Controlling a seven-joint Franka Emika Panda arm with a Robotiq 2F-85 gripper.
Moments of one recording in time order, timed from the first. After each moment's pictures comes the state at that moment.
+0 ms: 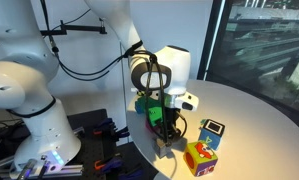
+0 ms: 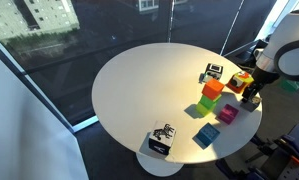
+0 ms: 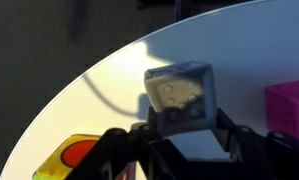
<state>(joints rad) -0.16 0.05 -0.17 -2.64 -0.13 2.64 -0.17</state>
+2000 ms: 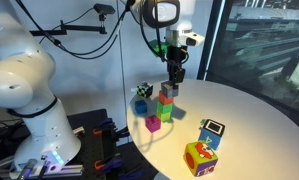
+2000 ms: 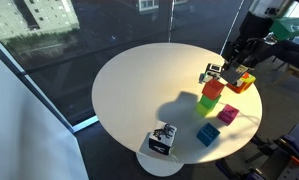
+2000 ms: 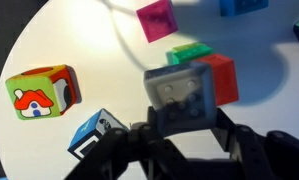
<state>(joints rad) -0.04 -0.19 -0.03 -2.40 0.03 2.24 0.14</state>
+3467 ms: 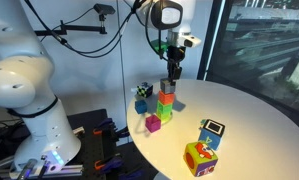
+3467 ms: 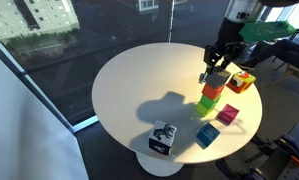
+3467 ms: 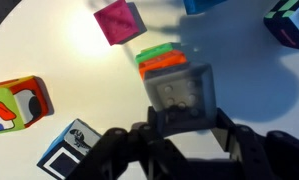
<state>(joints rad) 0.00 -0.07 0.03 -2.28 0.06 2.19 0.29</state>
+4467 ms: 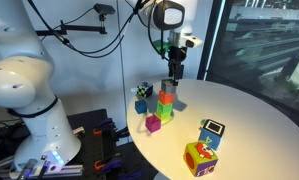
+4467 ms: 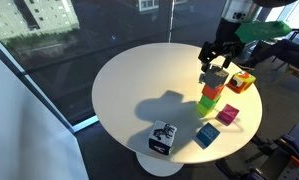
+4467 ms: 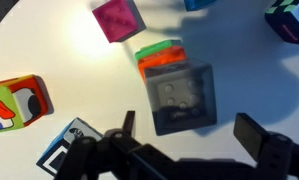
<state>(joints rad) 0.00 -0.04 0.04 -2.26 0.05 2.19 0.31</state>
